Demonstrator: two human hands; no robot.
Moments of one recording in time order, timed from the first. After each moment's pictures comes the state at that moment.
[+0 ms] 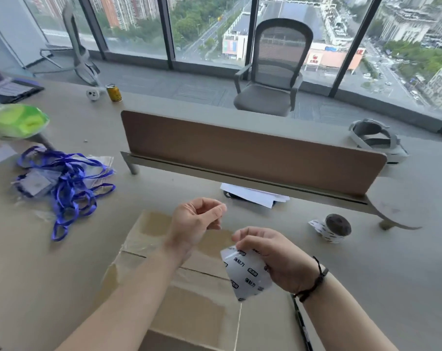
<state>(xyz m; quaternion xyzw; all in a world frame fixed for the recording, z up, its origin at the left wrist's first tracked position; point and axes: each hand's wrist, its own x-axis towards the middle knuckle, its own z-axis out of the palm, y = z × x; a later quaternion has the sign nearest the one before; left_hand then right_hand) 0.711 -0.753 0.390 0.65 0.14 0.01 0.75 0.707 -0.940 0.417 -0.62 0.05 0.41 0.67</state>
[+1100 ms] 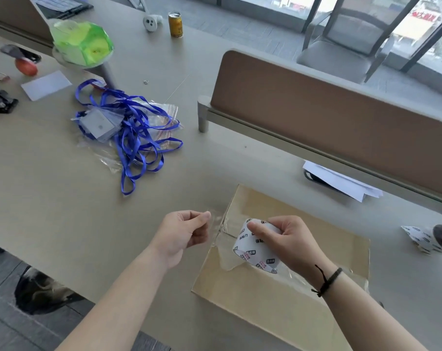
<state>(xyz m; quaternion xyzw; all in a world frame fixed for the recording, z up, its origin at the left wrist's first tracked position) 0.633 -0.500 0.292 0.52 0.36 -0.09 0.77 0.697 -0.717 0.341 -0.83 -0.04 0.30 0.46</state>
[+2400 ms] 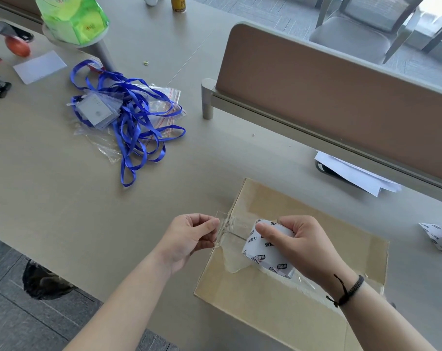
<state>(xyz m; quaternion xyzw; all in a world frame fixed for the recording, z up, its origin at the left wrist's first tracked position) 0.632 -0.502 0.264 0.50 0.35 -0.13 0.78 0.703 -0.715 0.343 -0.85 -0.05 0.30 0.43</state>
